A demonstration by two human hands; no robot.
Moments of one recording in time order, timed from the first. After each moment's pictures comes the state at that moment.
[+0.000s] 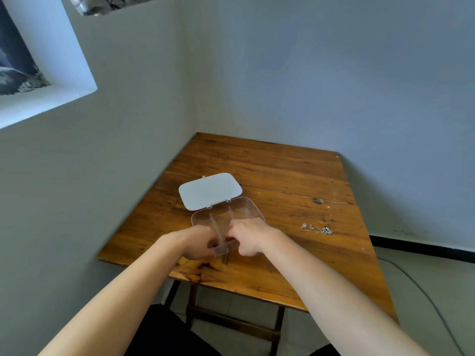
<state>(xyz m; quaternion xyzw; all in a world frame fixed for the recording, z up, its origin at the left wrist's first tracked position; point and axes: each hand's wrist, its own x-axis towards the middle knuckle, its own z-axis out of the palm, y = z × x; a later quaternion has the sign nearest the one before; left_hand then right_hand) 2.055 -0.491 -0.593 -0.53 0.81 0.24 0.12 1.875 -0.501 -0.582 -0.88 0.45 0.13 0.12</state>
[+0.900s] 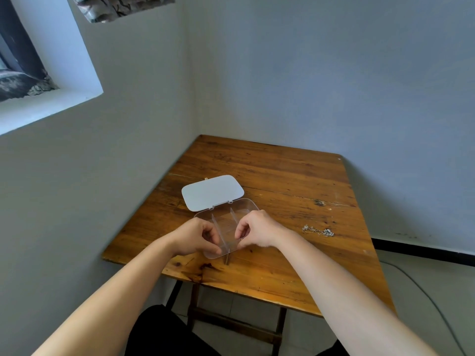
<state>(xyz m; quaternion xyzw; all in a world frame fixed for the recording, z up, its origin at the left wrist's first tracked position) 2.071 -0.483 -0.585 -0.55 0.73 0.39 -0.13 1.851 -0.509 -0.585 -0.79 0.52 -0.08 0.32</state>
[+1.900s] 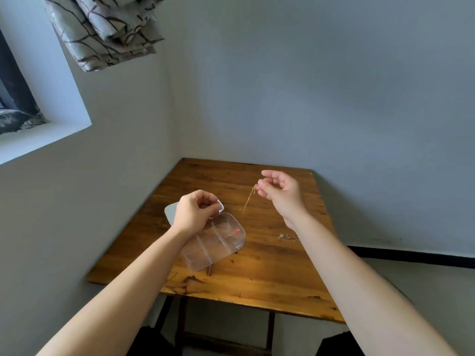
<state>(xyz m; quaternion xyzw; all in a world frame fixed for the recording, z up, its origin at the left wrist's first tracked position) 2.006 -0.481 -0.516 -0.55 0.61 0.31 -0.47 1.777 -0.487 -0.494 -0.51 0.48 -0.60 0.39</state>
